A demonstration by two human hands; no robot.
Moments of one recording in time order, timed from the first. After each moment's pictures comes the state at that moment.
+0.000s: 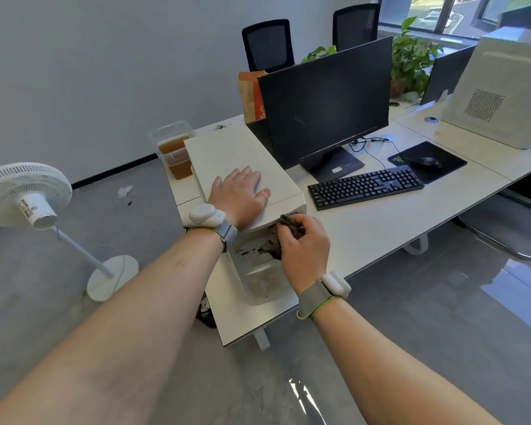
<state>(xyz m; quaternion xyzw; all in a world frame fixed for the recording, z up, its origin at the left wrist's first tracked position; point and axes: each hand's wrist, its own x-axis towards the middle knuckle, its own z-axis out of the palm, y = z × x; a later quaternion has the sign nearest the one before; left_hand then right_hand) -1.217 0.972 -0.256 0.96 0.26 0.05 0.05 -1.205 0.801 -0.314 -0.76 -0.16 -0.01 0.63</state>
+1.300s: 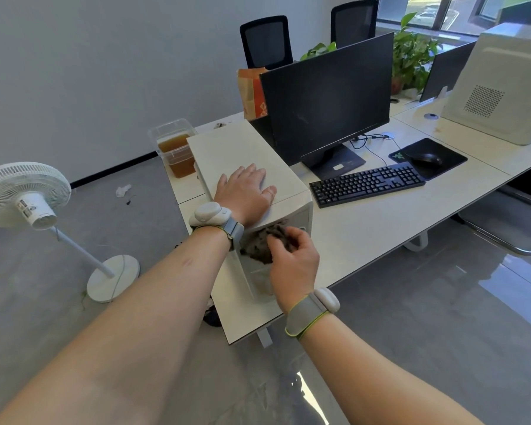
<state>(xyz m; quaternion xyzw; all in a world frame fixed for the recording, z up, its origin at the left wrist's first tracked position) -1.219 0.969 -0.251 0.96 0.26 0.06 0.07 -1.255 0.815 -0.316 -0.66 -0.03 0.14 0.74</state>
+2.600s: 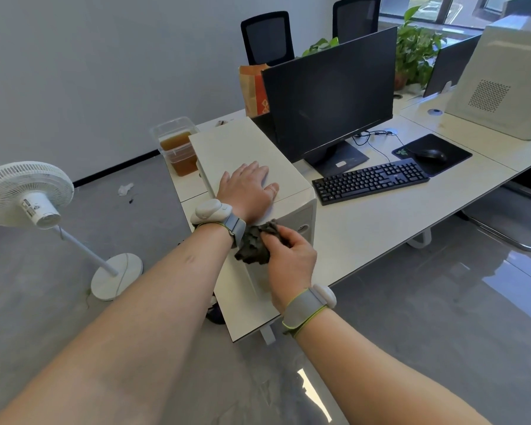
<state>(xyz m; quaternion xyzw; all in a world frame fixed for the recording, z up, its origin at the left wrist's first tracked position) -1.221 0.964 -0.244 0.96 0.25 0.07 0.09 -1.265 0.821 -0.297 -0.57 0.02 0.20 0.80</state>
